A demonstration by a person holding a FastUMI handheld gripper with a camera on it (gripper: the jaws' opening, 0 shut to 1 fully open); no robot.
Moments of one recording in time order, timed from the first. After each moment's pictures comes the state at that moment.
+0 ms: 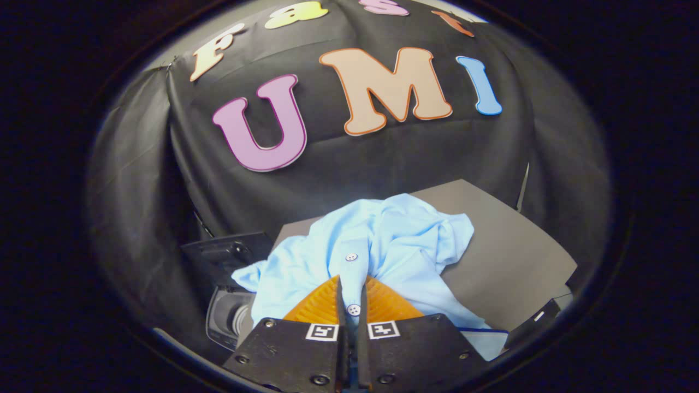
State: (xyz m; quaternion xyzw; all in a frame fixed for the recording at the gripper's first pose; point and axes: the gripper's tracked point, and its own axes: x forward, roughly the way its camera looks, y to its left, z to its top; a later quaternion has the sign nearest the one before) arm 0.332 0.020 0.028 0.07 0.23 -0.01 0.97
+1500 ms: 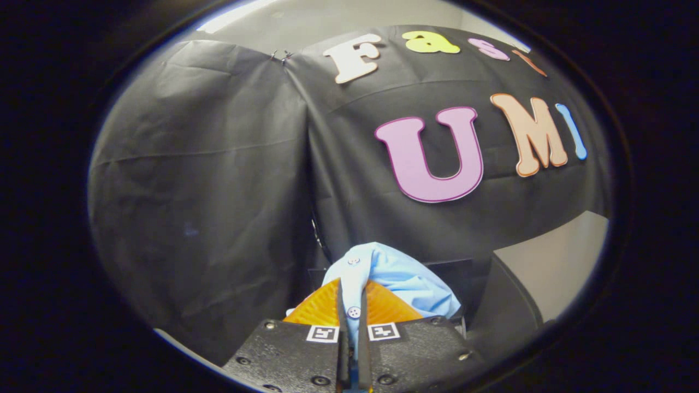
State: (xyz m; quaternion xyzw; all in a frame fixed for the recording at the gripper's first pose) arm 0.323 0.371 0.022 0.02 0.09 0.19 0.98
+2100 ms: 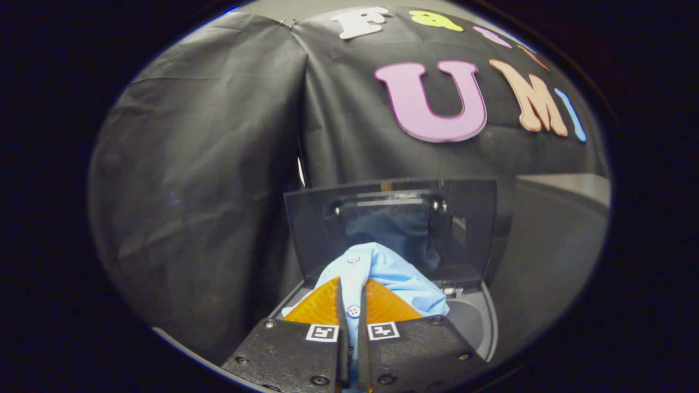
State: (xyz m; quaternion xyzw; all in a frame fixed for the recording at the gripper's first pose) arm 0.351 0.369 -0.150 -0.01 0.16 0.16 0.98
